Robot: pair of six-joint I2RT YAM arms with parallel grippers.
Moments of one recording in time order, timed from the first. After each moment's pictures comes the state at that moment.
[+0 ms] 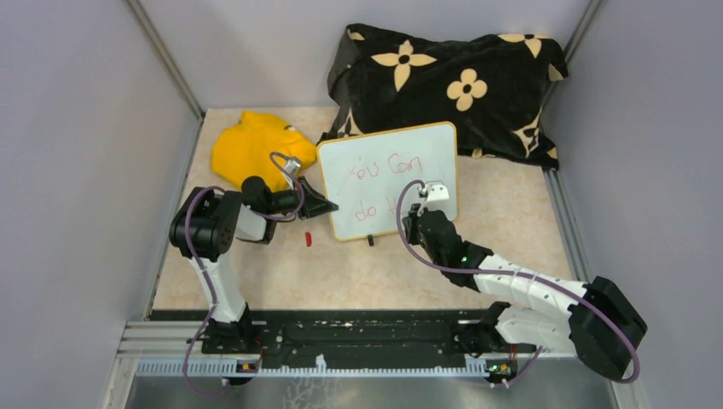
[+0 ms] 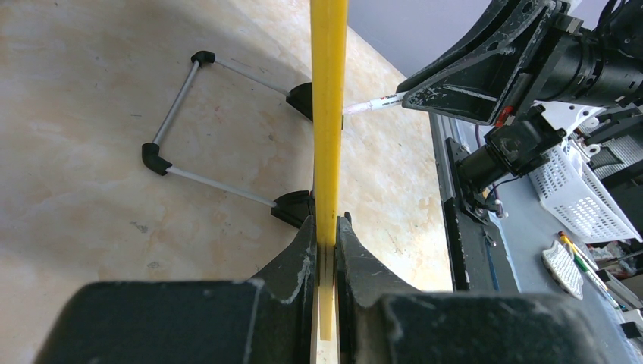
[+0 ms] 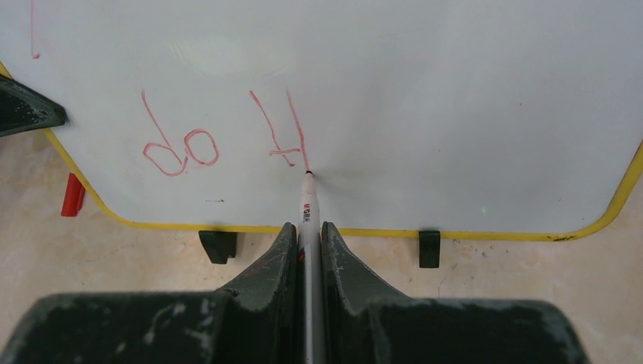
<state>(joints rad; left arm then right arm) -0.18 1.94 0.63 1.41 1.19 -0.68 0.82 1.06 0.48 0.14 0.46 0.43</state>
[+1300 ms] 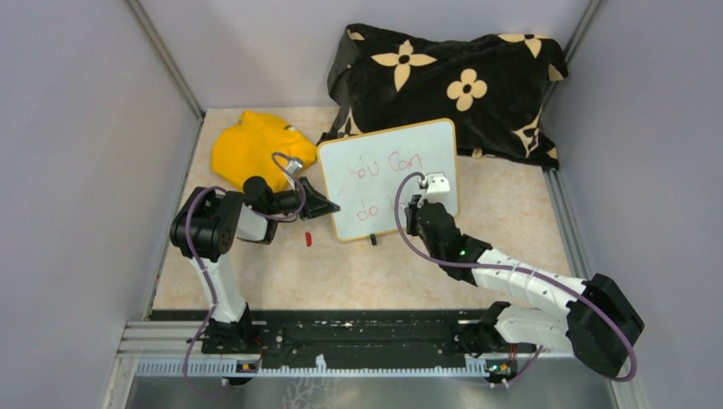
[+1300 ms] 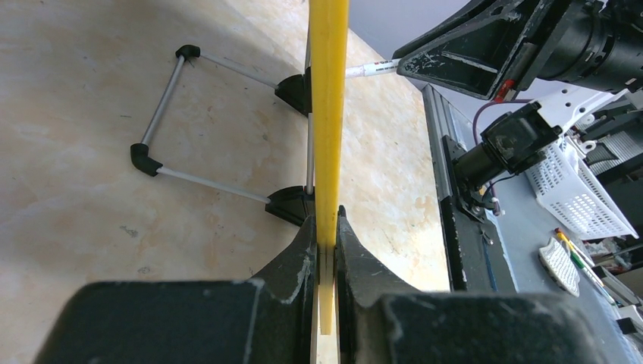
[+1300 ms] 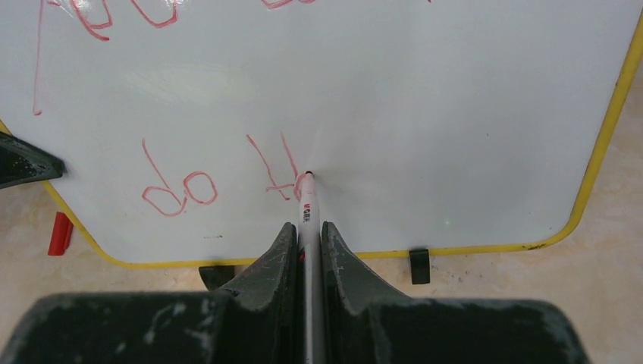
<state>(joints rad) -0.19 1.94 0.63 1.41 1.19 -0.68 0.80 1.09 0.55 0.14 0.51 0.39</state>
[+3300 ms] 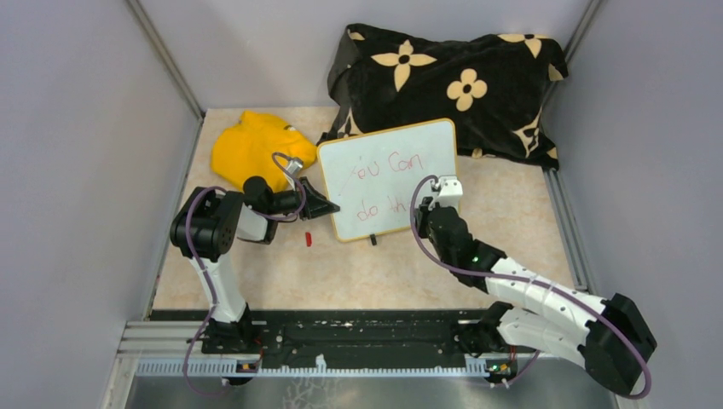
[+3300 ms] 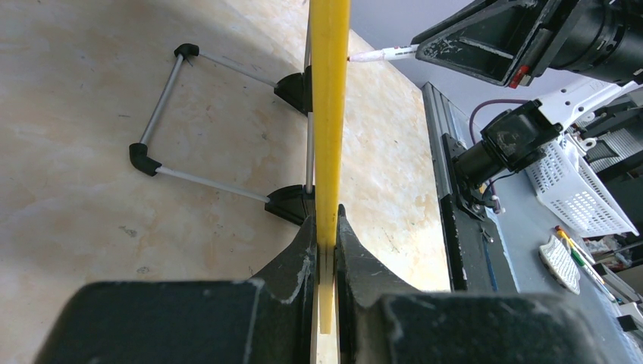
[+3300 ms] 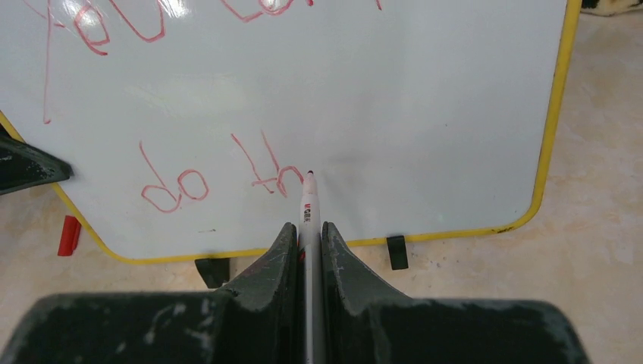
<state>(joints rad) -0.19 1.94 0.63 1.41 1.19 -0.68 0.79 0.95 0.51 0.06 0.52 0.41</state>
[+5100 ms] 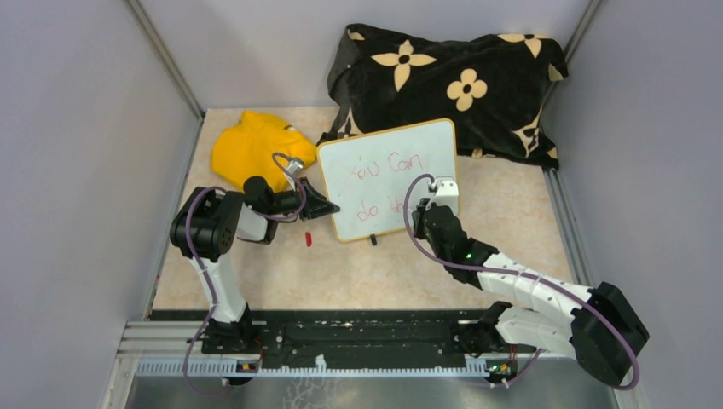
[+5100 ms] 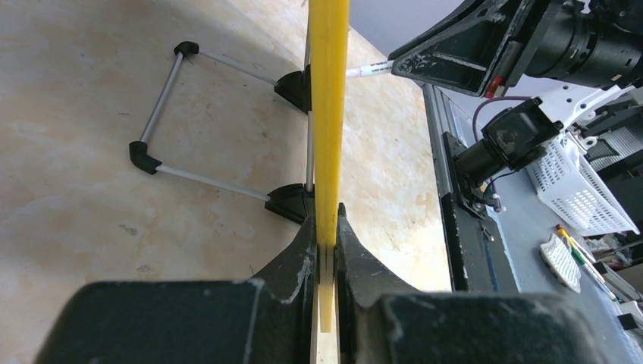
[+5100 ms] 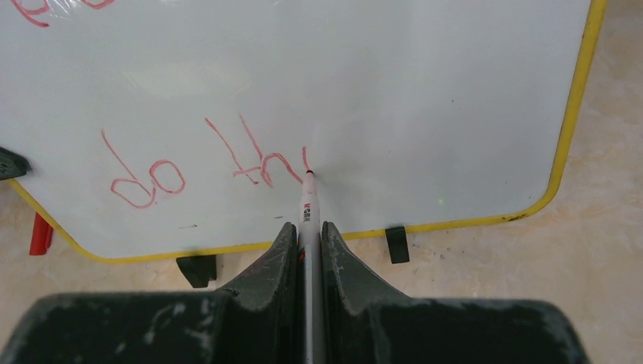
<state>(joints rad) -0.19 1.94 0.63 1.39 1.19 -0.67 0.76 1.04 0.50 0.11 0.50 0.43</state>
